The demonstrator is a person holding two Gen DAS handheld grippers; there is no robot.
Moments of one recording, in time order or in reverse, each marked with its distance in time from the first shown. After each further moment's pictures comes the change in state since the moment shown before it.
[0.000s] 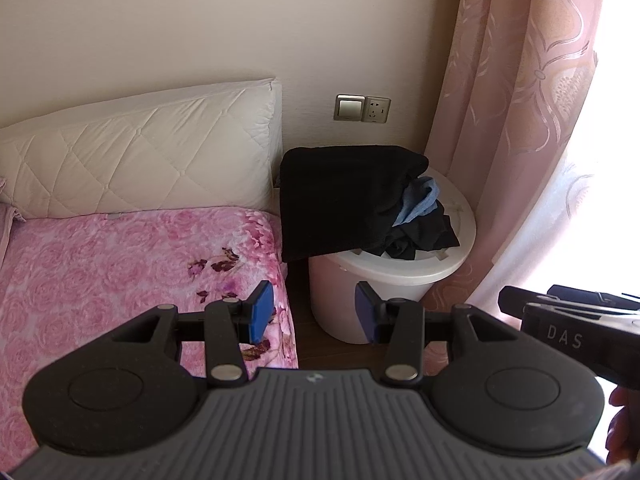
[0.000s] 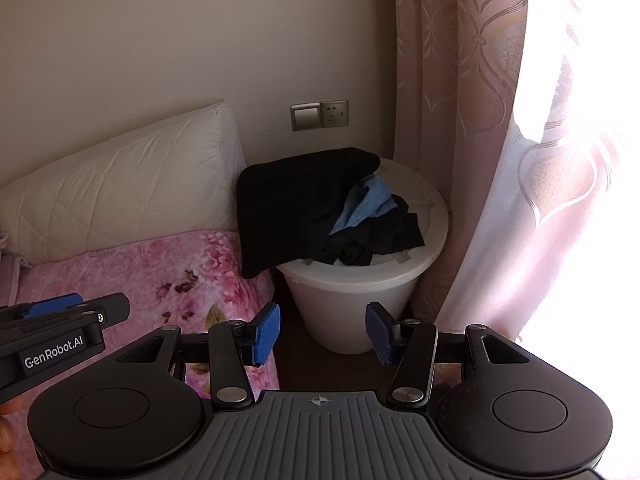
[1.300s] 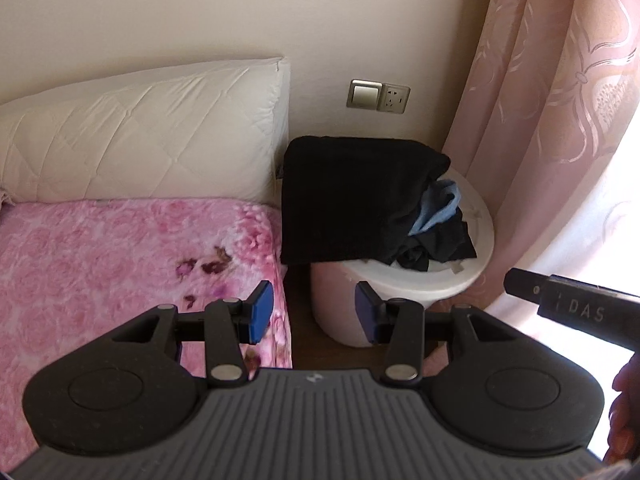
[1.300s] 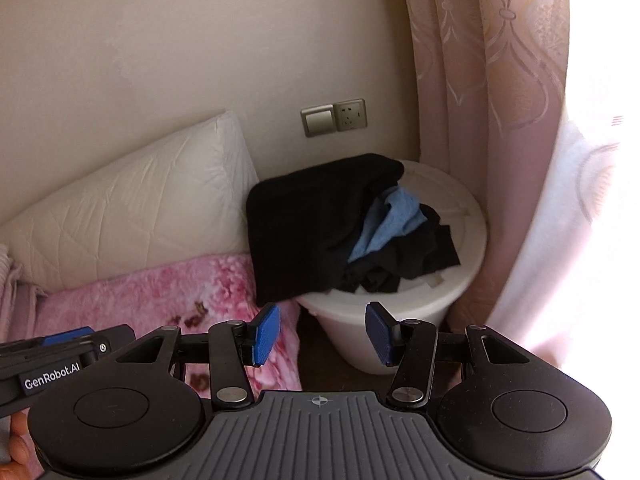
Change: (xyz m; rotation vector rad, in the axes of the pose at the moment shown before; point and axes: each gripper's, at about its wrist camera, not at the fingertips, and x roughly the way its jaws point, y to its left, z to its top) left arm 0.087 -0.002 0.039 -0.041 0.048 0.013; right arm 0.085 -0.027 0.050 0.091 -0.005 0.092
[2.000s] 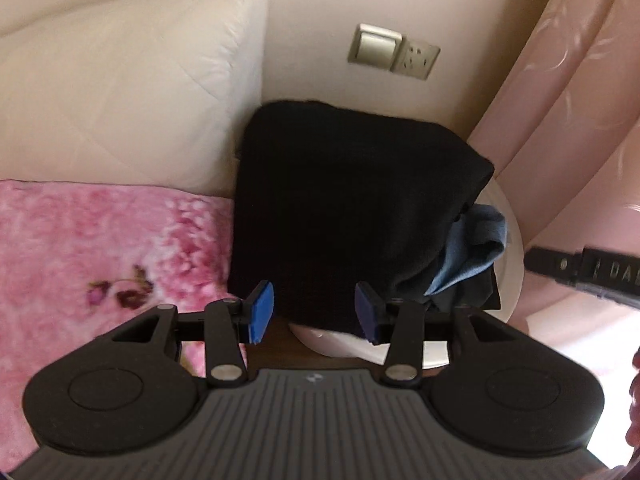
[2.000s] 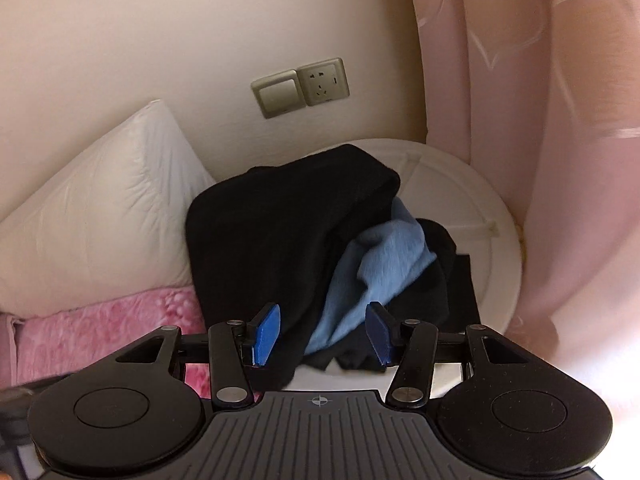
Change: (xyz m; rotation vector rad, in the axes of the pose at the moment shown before) left arm 0.237 -0.035 0.092 -0.085 0.205 -0.042; right arm 0.213 -0.102 0.120 0.071 0.169 0.015
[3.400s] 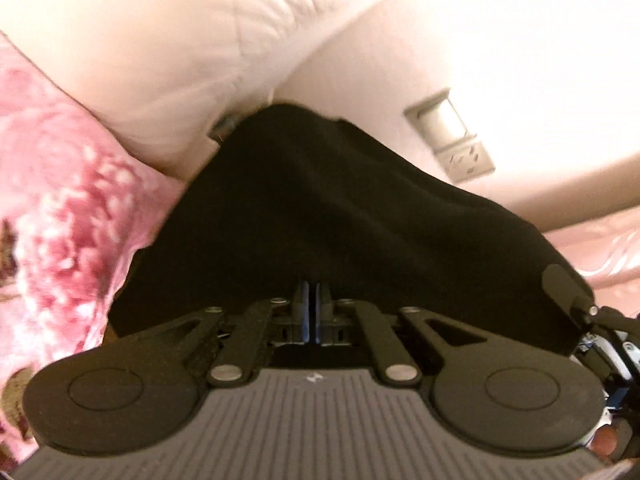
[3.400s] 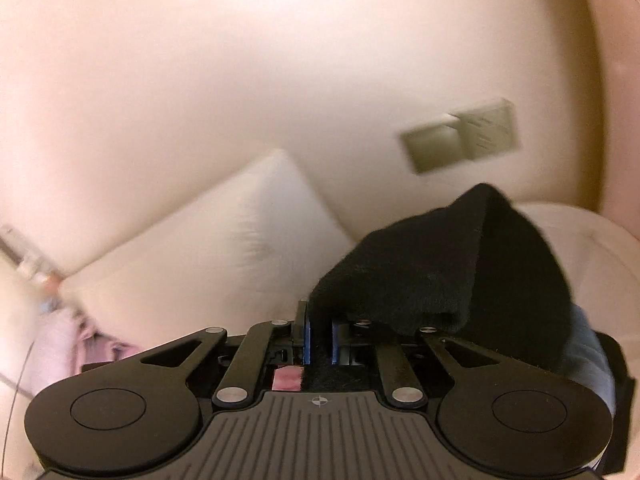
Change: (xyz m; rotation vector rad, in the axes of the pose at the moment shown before) left arm 0.100 0.091 0.066 -0.571 -0.006 -0.343; right arm 0.066 0.075 0.091 -0.080 -0.053 0.433
